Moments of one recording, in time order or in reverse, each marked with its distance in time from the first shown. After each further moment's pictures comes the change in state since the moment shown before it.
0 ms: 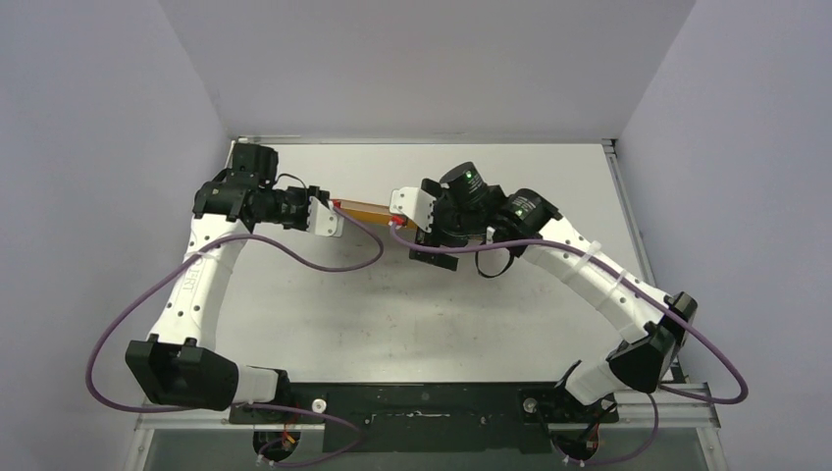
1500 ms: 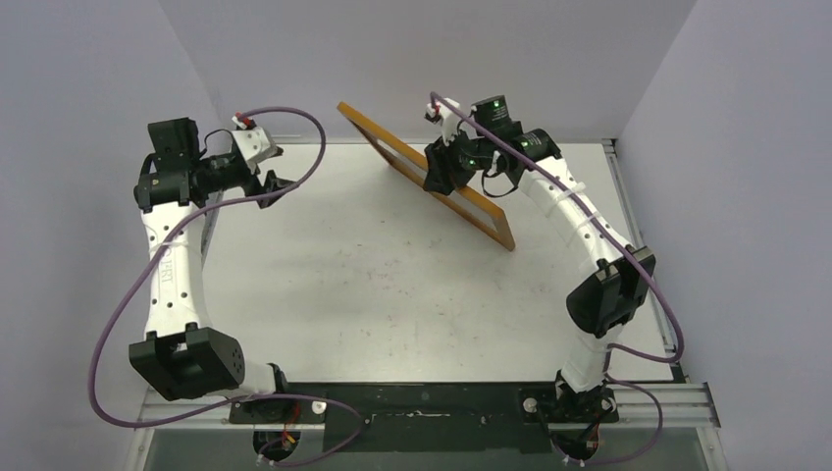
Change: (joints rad) left arm 0.333 0.057 0.161 0.176 0.386 -0.605; right arm -0.314 0.336 0.329 0.077 -0.319 0.391
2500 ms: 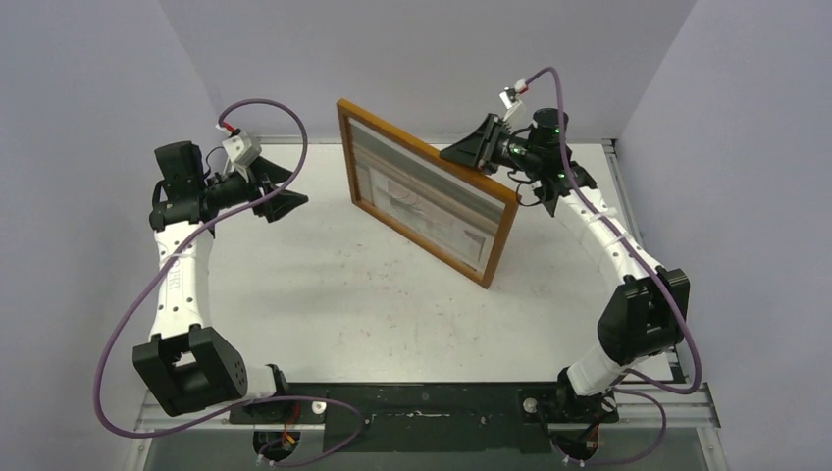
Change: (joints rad) left arm 0.061 -0.060 -0.281 0.340 0.208 -0.507; right arm -0.161 -0.216 -0.489 0.794 -0.291 1.056
